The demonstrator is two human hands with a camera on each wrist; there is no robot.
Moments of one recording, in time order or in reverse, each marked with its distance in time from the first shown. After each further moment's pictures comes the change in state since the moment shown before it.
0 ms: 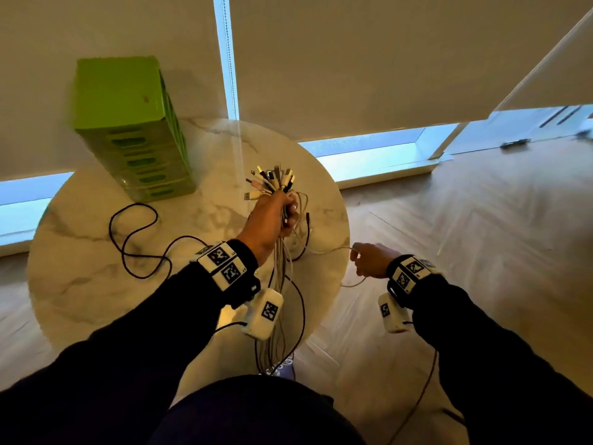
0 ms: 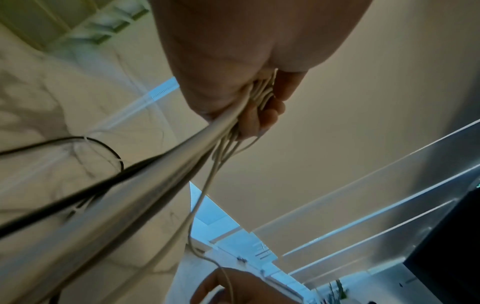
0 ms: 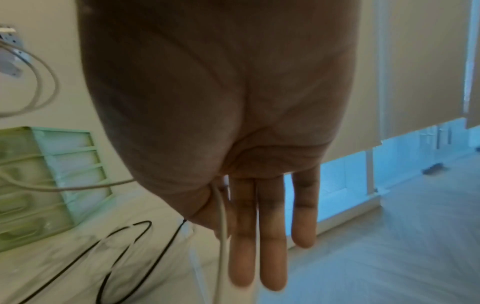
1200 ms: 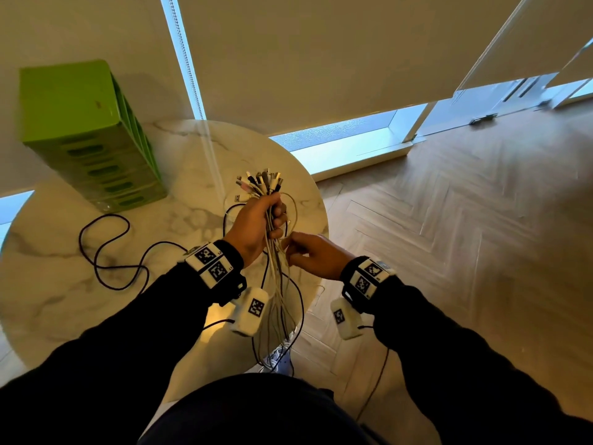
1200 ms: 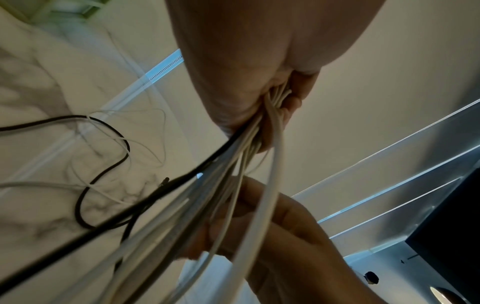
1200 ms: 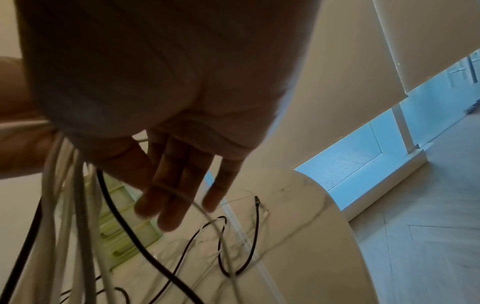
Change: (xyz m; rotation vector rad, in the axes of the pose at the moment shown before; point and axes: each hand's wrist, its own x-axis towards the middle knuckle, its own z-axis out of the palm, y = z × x) left_hand -0.002 -0.019 0.020 -0.119 -0.160 -0.075; right_hand -0.035 -0.051 0.037 0.341 0.206 -0.588
